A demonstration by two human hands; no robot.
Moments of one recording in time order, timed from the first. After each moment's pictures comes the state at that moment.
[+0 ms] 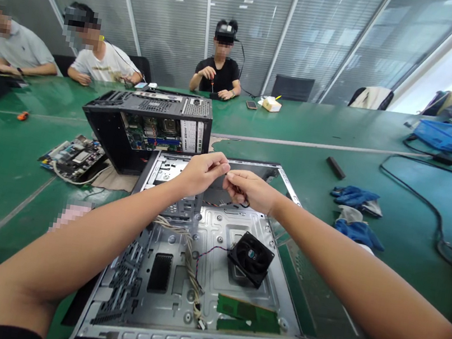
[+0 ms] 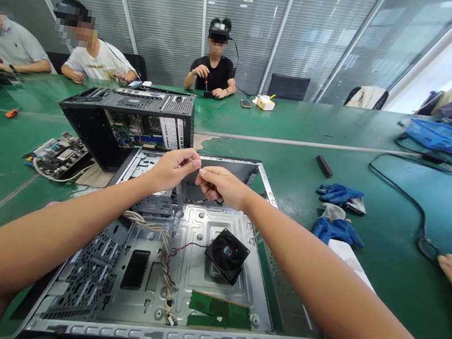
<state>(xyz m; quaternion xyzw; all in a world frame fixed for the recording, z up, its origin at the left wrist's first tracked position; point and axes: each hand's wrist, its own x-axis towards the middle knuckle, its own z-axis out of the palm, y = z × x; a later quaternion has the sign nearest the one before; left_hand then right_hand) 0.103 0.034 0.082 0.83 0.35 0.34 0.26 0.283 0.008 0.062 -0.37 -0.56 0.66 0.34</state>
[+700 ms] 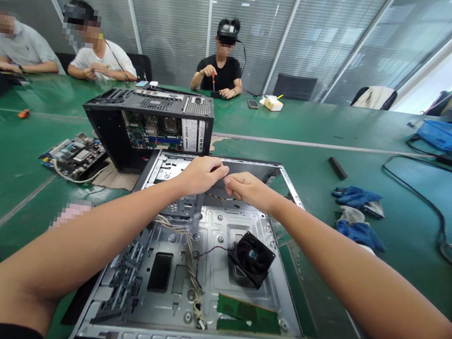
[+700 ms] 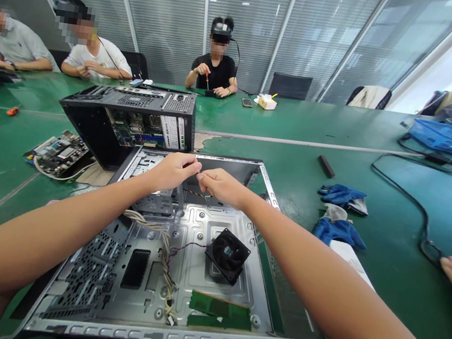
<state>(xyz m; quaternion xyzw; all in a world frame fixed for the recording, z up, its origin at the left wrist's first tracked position) 0.105 0.036 0.081 0.85 0.42 0.25 0.21 0.285 0.014 0.053 -0.41 -0.70 0.50 0.29</state>
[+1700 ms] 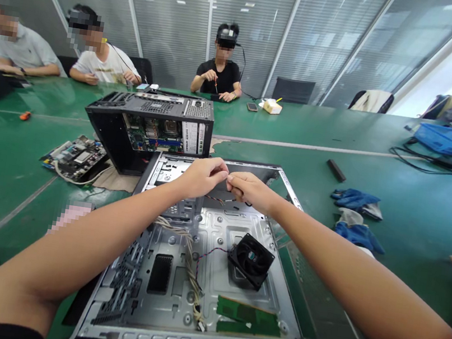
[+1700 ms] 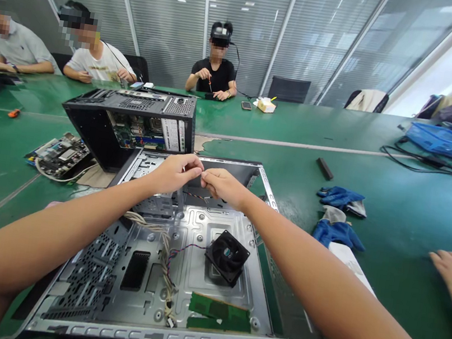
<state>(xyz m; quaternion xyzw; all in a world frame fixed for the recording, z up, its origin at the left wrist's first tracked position) 0.102 0.036 0.079 0.85 0.38 0.28 0.24 0.284 0.014 0.056 -0.40 -0.62 0.59 0.34</state>
